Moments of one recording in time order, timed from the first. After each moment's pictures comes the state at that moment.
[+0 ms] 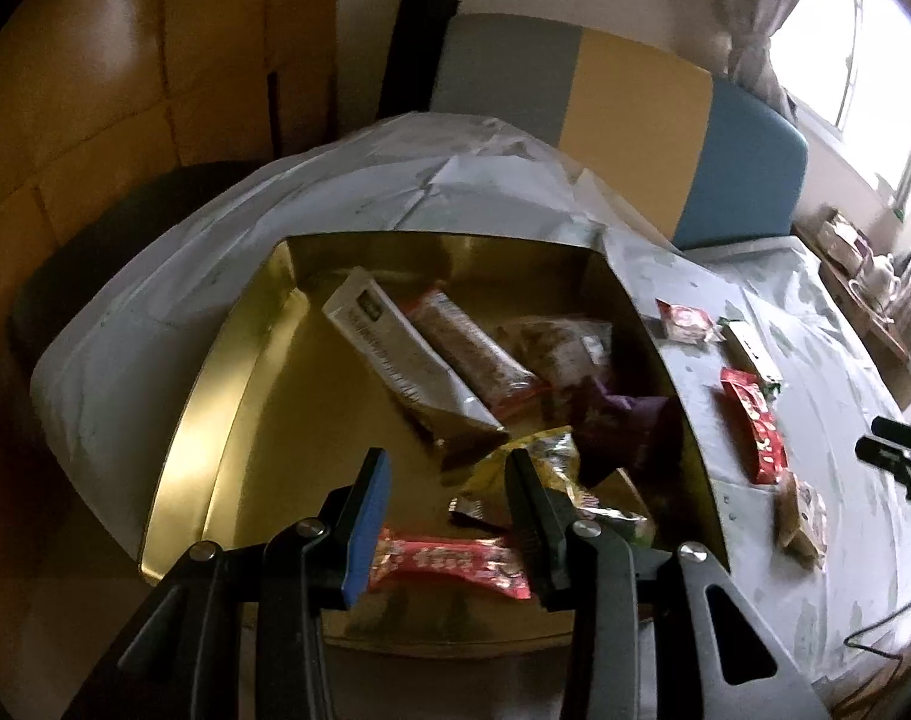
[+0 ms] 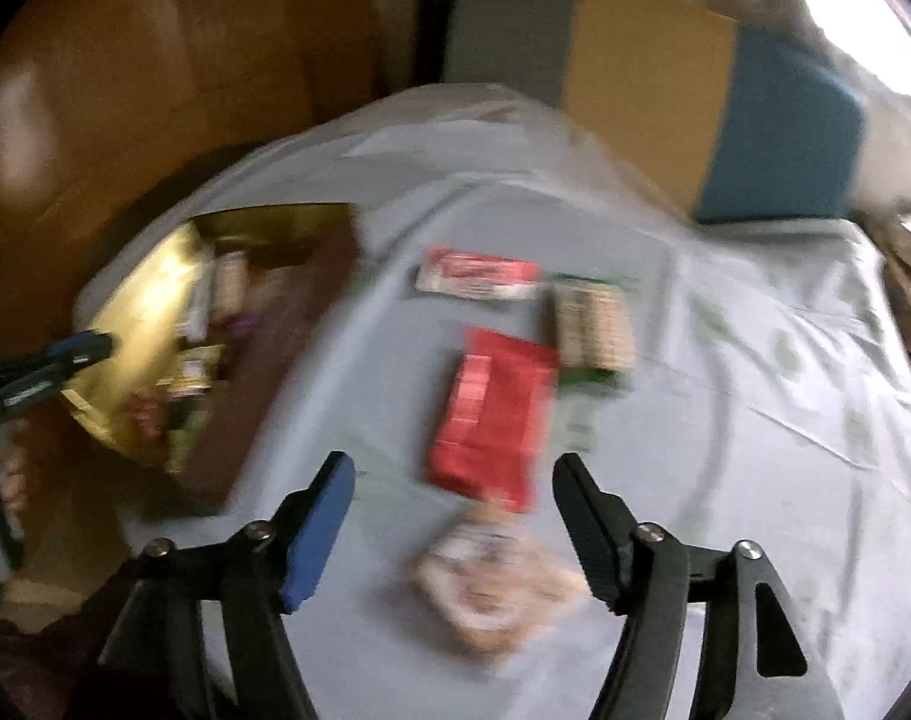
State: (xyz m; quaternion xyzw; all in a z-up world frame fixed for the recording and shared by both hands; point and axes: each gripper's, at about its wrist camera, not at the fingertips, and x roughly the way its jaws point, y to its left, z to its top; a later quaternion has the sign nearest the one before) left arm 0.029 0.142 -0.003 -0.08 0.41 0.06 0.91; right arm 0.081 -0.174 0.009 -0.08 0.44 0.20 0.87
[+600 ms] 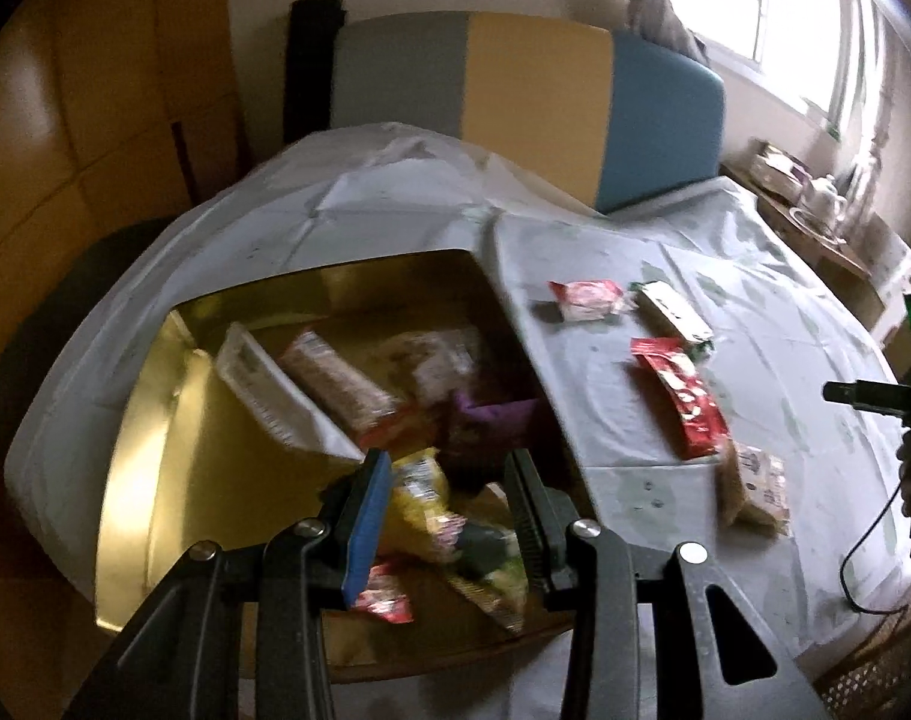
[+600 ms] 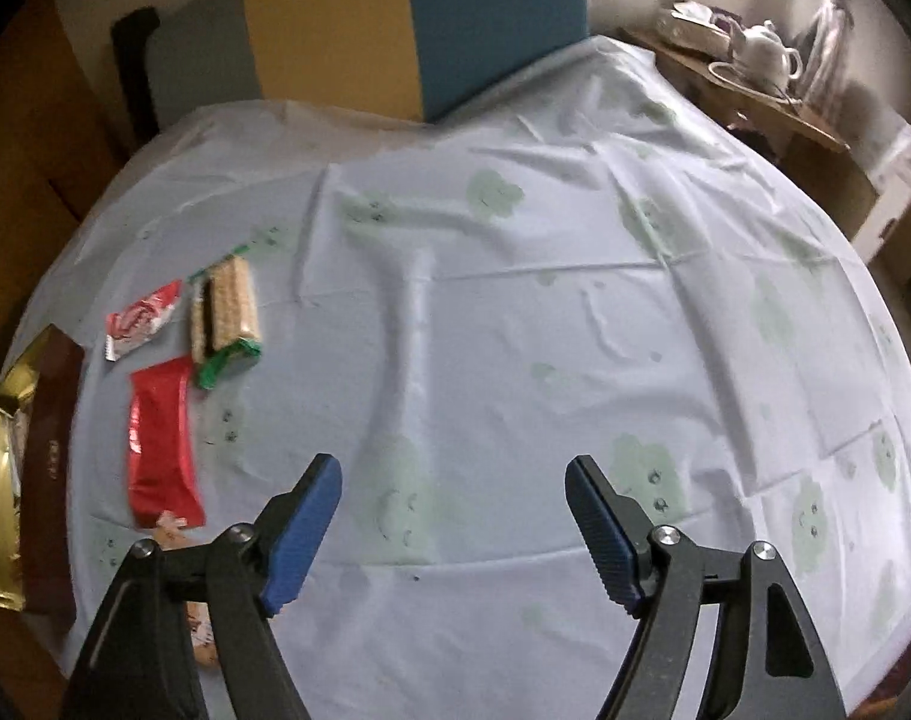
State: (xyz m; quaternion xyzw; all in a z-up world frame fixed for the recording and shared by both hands) left arm 0.050 0.074 0.013 0.00 0.42 -0.02 0.91; right arm 0.121 -0.333 -0.039 0.08 0.51 -0.04 0.86
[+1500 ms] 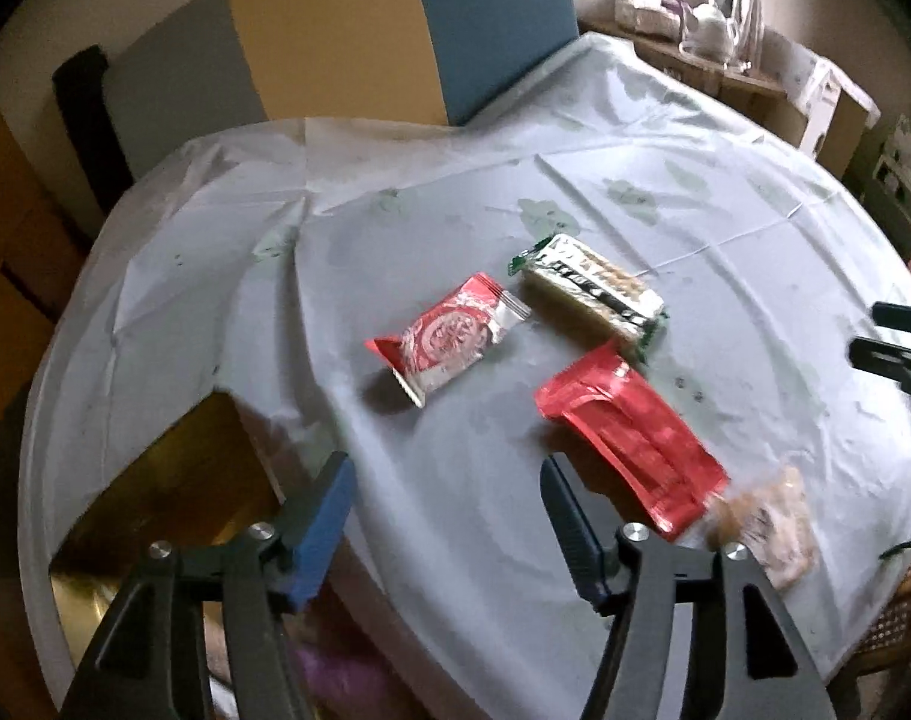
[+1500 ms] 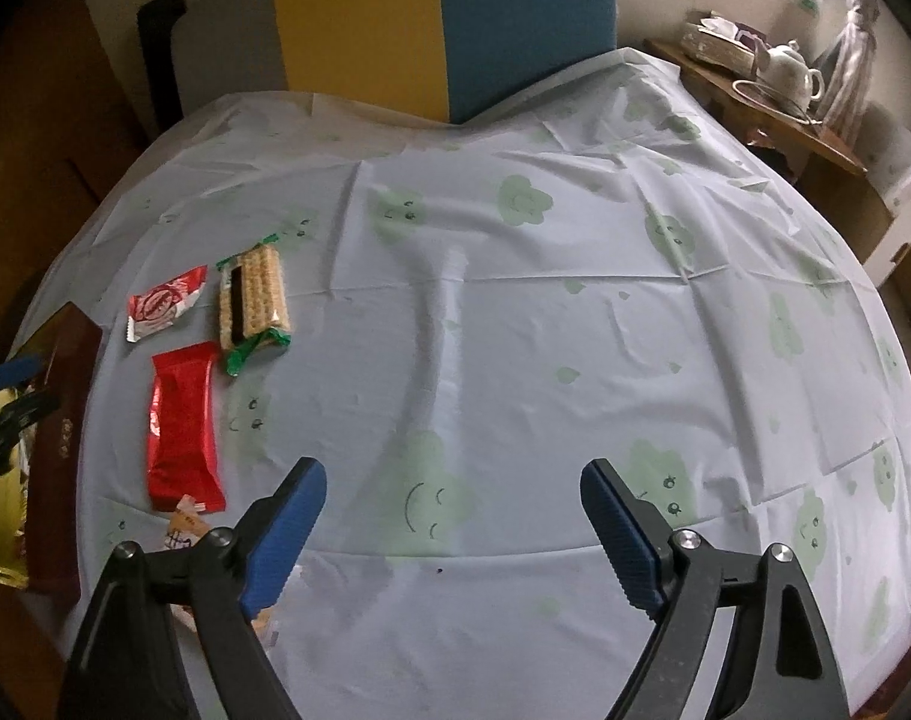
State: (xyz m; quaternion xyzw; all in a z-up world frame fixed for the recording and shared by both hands) left arm 0.198 -0.041 -0.018 0.17 0.49 -0.16 0.84; right arm 0.116 -0.317 -0.032 0.06 0.50 -0.01 0.86
